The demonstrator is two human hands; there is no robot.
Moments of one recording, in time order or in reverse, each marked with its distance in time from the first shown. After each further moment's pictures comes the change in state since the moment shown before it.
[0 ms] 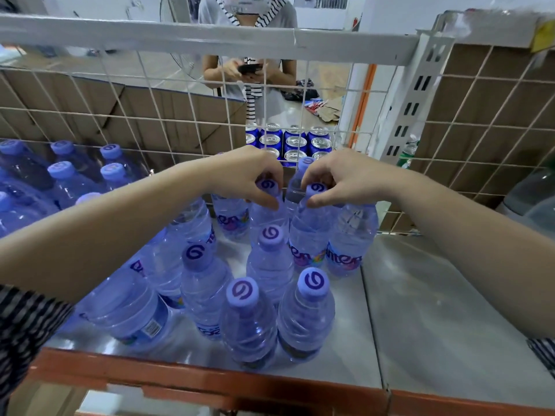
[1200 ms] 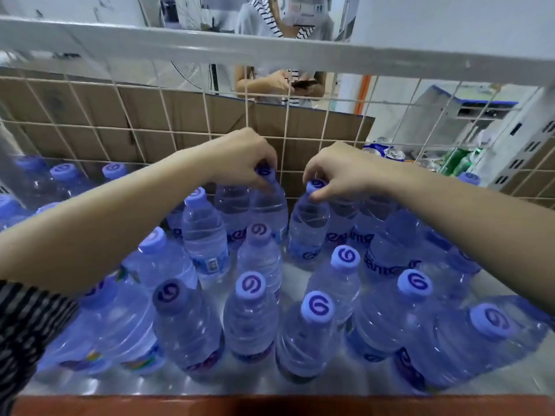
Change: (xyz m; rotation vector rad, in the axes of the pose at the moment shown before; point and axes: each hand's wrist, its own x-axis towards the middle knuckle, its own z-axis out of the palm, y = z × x) left_hand -0.121 -0.199 -0.053 0.211 0.185 0.068; right_hand 0.173 -0.172 0.030 -0.257 0.018 0.065
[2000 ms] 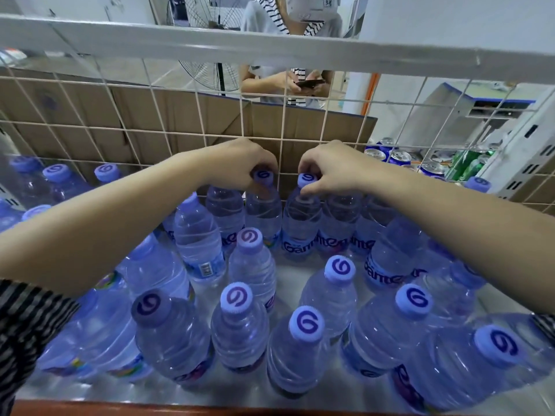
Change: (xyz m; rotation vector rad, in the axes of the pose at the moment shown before) left_hand 0.017 -0.018 0.023 -0.056 -0.124 -0.030; right_hand 0.026 0.022 0.017 0.100 0.080 0.086
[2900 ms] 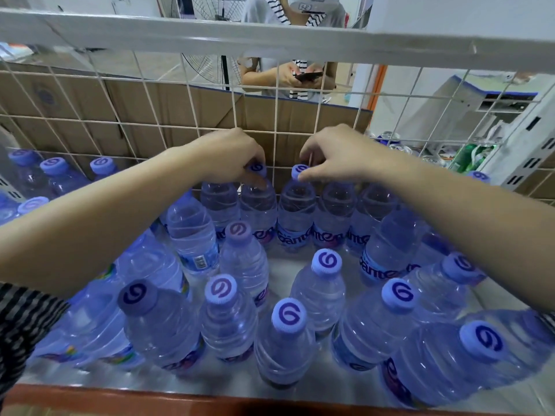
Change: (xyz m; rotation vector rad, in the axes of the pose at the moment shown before) left_hand -0.003 0.012 -0.007 0.166 -0.028 -0.127; right_hand -0.010 0.008 -0.015 0.012 0.023 0.020
